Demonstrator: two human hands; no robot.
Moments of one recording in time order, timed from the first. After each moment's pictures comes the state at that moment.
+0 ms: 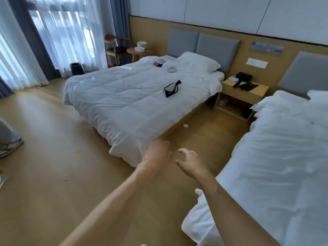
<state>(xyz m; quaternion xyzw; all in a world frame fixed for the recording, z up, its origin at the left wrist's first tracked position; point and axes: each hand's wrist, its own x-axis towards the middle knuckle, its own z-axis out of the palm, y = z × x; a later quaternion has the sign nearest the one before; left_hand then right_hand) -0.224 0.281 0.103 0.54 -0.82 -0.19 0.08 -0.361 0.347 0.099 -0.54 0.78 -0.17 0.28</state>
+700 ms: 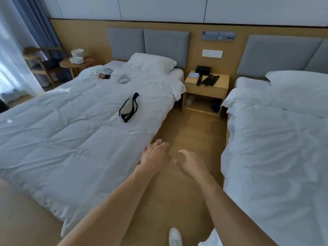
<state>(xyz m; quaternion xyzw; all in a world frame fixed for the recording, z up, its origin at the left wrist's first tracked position) -0.475 -0.055 0.092 0.38 -0.91 -0.18 0.00 -0.586 0.050 0.069 -0.39 0.86 -0.20 0.25</state>
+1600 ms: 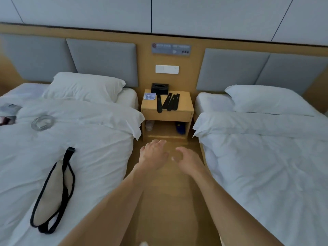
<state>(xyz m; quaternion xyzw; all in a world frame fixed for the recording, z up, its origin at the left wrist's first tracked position) -0.937 -0.450 0.079 0.22 -0.95 -0.23 0.02 -0.997 -0.306 0.086 -0.24 0.92 -0.24 0.18</state>
